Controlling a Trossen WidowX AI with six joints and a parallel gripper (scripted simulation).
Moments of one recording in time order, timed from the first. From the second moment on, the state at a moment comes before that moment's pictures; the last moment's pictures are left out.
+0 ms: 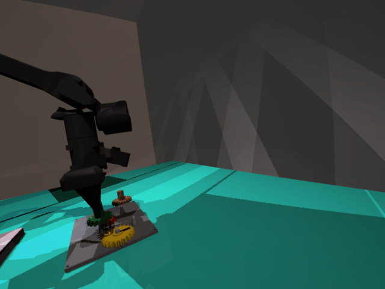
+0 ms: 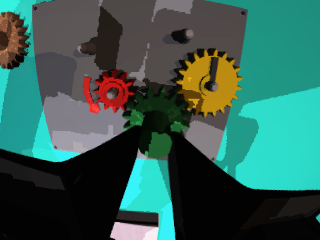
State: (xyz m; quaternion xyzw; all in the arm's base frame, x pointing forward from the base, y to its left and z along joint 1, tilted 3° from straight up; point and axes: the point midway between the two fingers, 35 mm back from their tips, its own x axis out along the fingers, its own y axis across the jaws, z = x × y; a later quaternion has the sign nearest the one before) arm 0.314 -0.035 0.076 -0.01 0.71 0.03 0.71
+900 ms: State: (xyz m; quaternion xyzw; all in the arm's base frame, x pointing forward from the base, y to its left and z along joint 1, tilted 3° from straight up) arm 0.312 -0.034 0.054 0.07 0.71 -0.05 0.70
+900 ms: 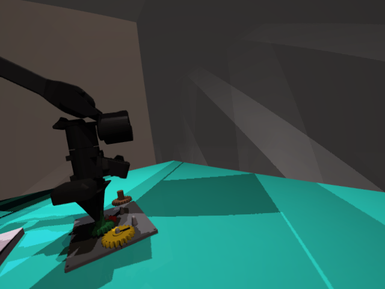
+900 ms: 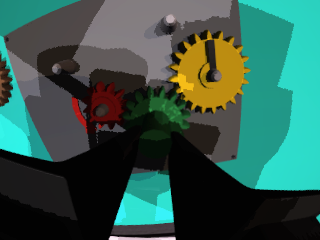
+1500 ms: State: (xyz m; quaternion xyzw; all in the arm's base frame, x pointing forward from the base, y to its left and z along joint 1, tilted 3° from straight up) arm 0.312 -0.034 0.052 -0.02 0.71 0.05 0.70
